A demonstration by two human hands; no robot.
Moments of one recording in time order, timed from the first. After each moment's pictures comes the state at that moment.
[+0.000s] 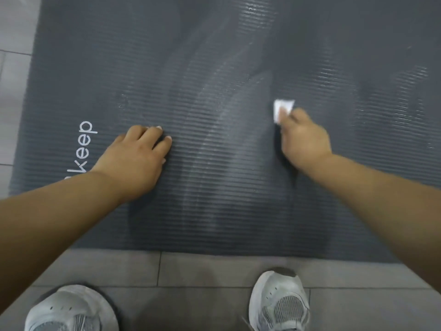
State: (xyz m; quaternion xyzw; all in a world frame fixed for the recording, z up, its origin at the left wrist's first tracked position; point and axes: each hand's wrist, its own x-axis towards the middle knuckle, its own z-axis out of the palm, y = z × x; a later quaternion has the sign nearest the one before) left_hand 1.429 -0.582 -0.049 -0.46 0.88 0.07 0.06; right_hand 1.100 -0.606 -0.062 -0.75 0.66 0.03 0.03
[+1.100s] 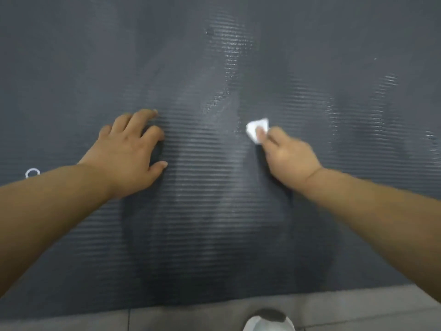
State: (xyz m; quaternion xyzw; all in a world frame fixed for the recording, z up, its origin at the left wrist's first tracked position) left_hand 1.368 -0.653 -0.034 -0.52 0.83 0.18 0.13; right_hand 1.058 -0.616 -0.079 -0.82 0.57 -0.04 0.01
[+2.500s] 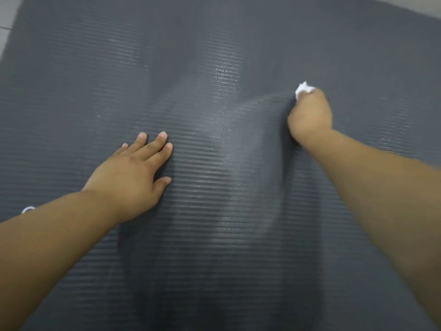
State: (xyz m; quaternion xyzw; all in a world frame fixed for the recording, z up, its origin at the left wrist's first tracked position) left_hand 1.364 -0.688 -0.043 -0.54 0.80 0.22 0.16; right_hand 1.038 -0.780 -0.077 -0.54 0.84 -0.02 0.11
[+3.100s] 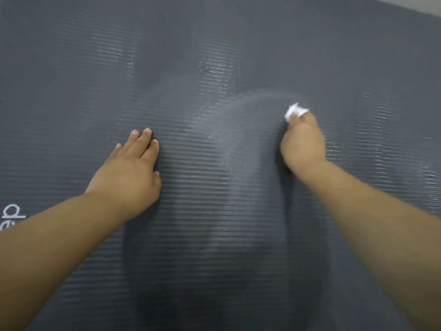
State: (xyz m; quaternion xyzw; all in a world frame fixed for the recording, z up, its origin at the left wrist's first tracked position) left_hand 1.337 -0.678 -0.042 -0.59 0.76 0.23 0.12; right_hand 1.029 -0.706 -0.073 -0.58 0.81 -0.05 0.12
